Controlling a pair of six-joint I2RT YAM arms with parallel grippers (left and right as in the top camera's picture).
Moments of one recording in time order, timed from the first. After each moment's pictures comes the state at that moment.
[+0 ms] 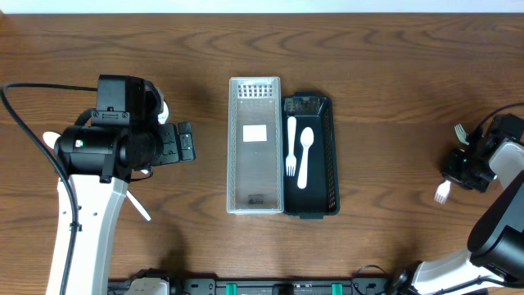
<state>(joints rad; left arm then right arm) -0.07 1.26 1.36 -1.26 0.07 -0.20 -0.55 1.78 0.99 -0.64 -0.02 0.00</state>
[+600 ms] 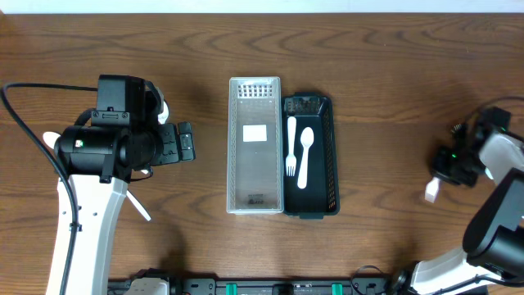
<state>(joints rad) -0.07 1.26 1.36 -1.26 0.07 -0.20 -0.43 1.78 1.05 -0.78 -0.05 0.03</state>
